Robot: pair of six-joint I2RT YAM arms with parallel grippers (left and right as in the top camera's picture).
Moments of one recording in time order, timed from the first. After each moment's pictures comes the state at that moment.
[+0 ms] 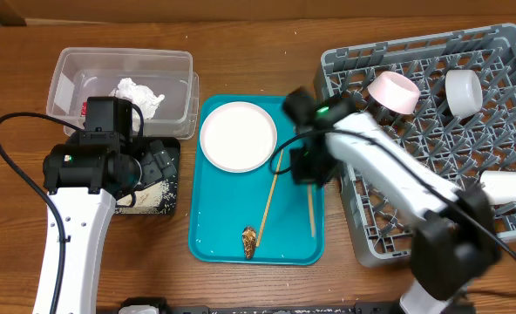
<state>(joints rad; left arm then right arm) -0.01 1.29 1.26 -1.25 -0.09 -0.50 0.53 1.81 1.52 -1.30 -0.11 0.42</state>
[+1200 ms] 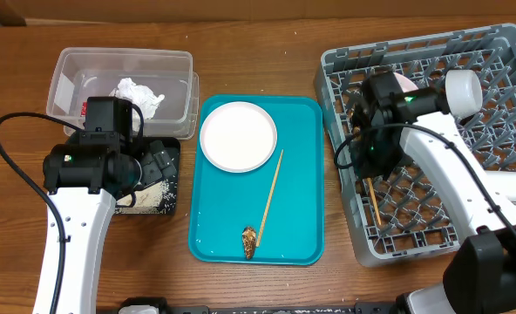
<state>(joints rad) -0.01 1.29 1.26 -1.25 -0.09 -0.50 0.24 1.67 1.35 -1.27 -0.01 0.02</state>
